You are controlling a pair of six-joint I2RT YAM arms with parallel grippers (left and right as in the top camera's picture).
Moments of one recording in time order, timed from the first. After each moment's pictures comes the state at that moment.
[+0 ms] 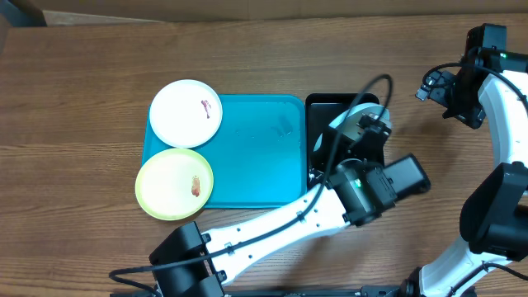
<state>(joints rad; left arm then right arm) -1.13 1.89 1.69 -0.96 -1.02 -0.40 -0.21 1.90 1.65 -1.06 0.02 0.36</state>
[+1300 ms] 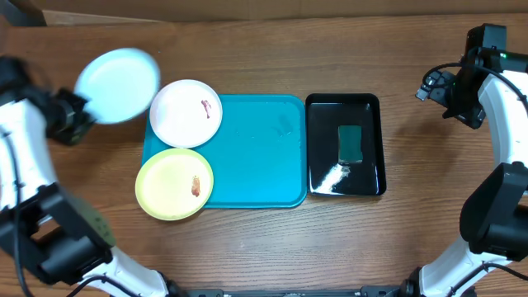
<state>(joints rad) 0.59 1.89 1.69 -1.07 0.29 -0.62 -0.21 1.90 1.65 -1.06 0.02 0.36</state>
